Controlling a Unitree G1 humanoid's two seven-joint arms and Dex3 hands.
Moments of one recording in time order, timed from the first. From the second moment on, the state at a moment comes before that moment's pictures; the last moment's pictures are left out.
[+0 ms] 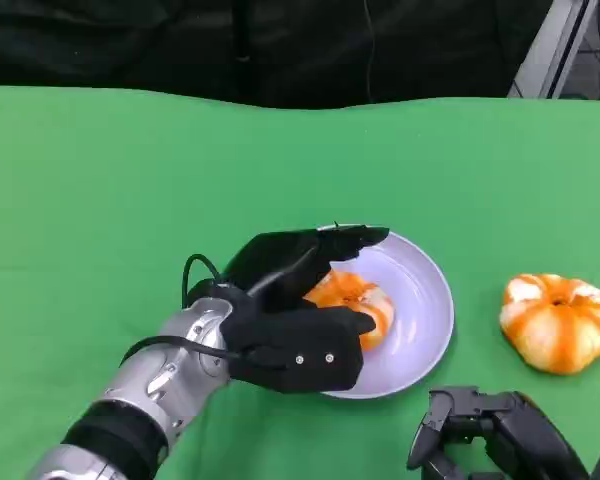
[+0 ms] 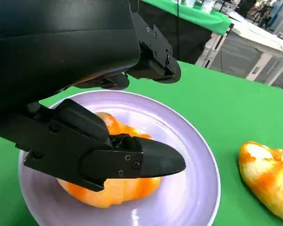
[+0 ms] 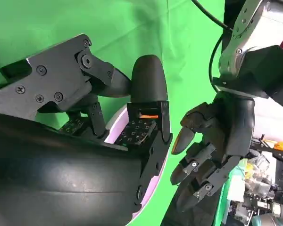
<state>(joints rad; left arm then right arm) -0.59 0.07 -0.47 0.76 0.57 -0.37 0.06 0.02 -0.08 0.13 0.57 0.03 -0.80 0.43</state>
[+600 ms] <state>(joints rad) -0.41 0.00 -0.26 0.62 0.18 -0.53 -0.06 0.02 -0.08 0.13 0.57 0.03 -0.80 0.43</state>
